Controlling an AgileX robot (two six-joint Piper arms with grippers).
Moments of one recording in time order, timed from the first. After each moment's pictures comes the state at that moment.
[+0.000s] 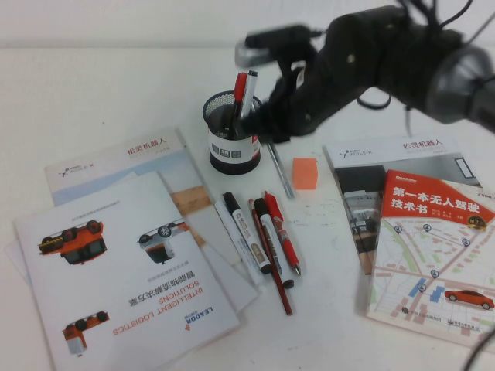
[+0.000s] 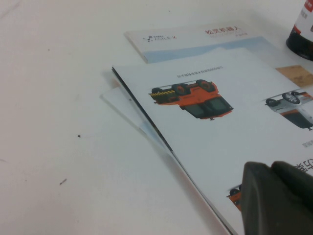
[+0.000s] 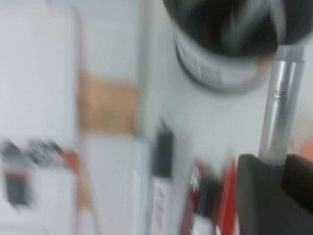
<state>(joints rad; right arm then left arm) 0.56 2.00 -1.82 0.10 0.83 0.02 -0.13 -0.01 0.02 0.00 0.39 -0.13</state>
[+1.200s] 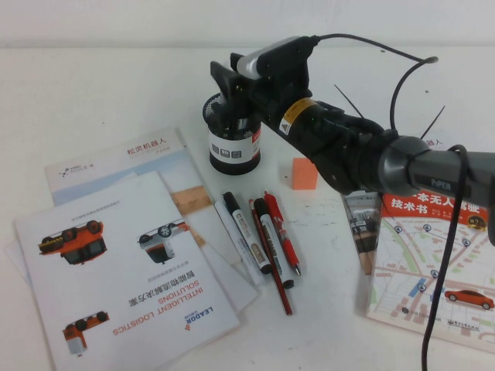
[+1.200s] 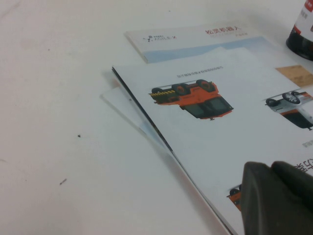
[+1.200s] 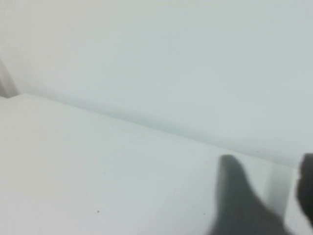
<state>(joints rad) 0.54 2.21 -1.56 -0.28 -0.65 0.29 -0.13 -0.01 0.02 0.00 0.39 -0.13</state>
